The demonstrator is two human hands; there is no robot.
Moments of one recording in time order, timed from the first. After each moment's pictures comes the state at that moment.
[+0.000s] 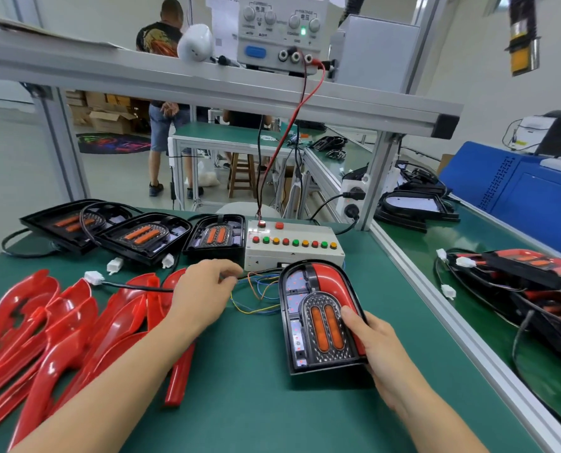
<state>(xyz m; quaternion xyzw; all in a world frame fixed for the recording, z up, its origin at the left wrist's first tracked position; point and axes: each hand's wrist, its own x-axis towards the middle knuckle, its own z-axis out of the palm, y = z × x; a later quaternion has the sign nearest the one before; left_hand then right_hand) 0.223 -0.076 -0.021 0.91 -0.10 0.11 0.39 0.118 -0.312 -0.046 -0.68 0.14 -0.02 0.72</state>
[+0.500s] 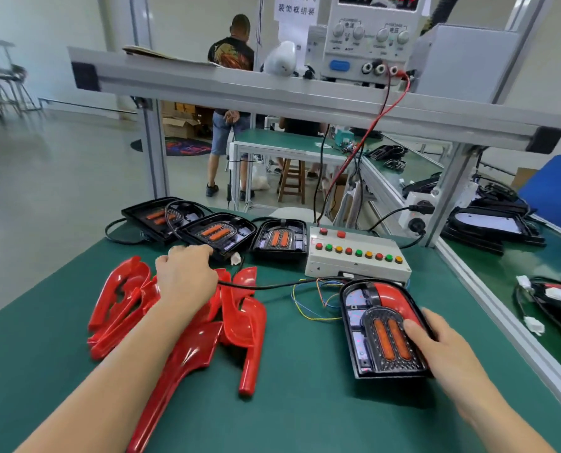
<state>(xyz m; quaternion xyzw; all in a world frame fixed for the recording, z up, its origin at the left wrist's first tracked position) 0.231 0.025 -0.010 0.97 0.10 0.16 0.13 0.133 -0.310 -0.036 -0.85 0.17 -0.08 0.49</state>
